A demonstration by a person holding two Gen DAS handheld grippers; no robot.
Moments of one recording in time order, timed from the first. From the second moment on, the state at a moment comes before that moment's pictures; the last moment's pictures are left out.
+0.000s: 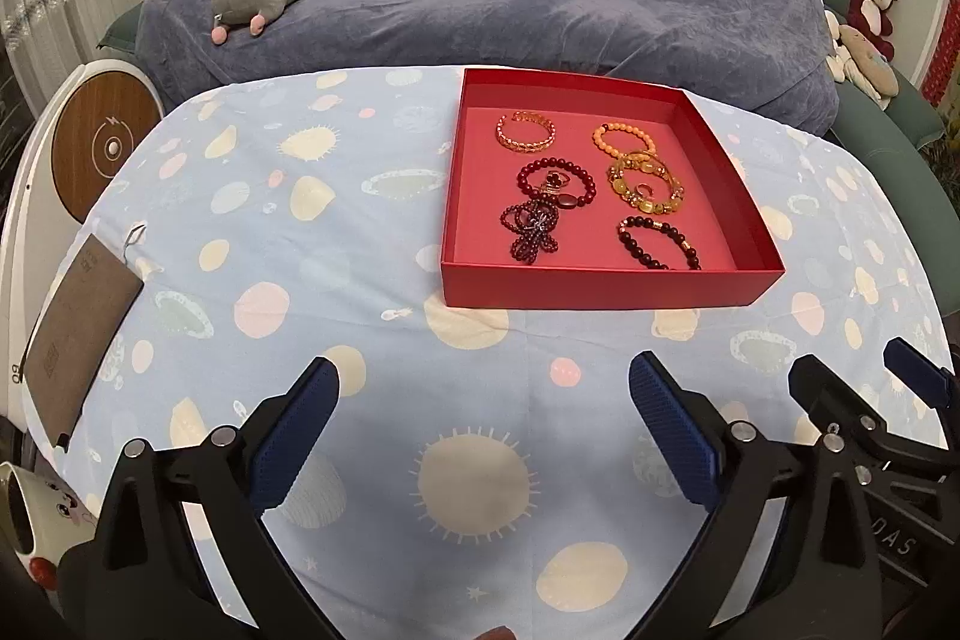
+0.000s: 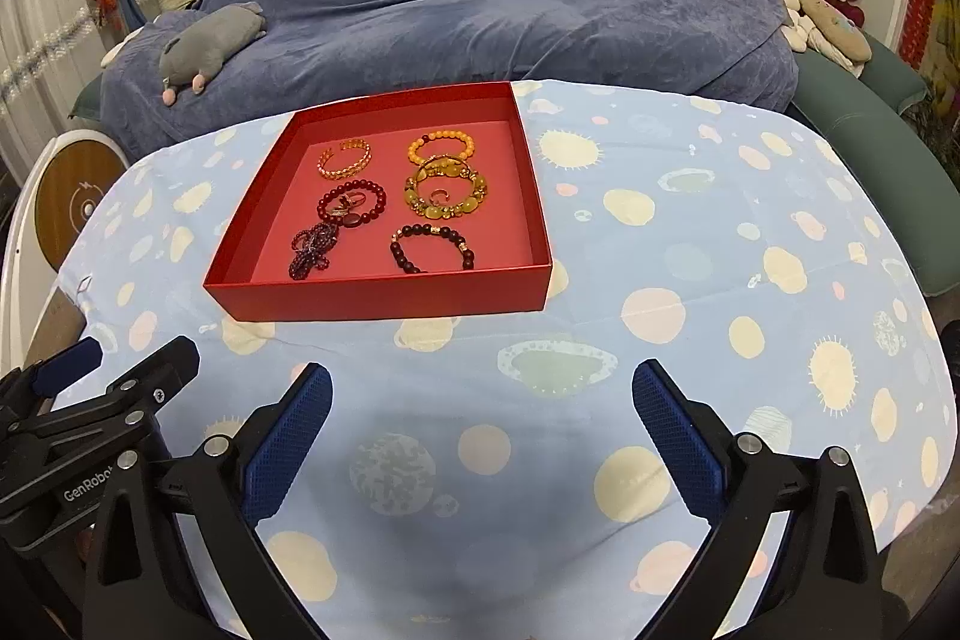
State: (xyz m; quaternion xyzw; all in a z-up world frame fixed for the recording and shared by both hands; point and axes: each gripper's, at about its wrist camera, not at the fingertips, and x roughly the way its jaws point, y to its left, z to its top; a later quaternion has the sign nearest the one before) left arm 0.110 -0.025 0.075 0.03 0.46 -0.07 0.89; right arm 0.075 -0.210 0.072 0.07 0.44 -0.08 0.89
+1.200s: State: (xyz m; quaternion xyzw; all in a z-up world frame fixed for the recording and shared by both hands) left arm 0.090 -0.026 0.067 0.04 0.47 -0.06 0.88; right arm 0.052 -0.208 0.071 0.07 0.44 -0.10 0.89
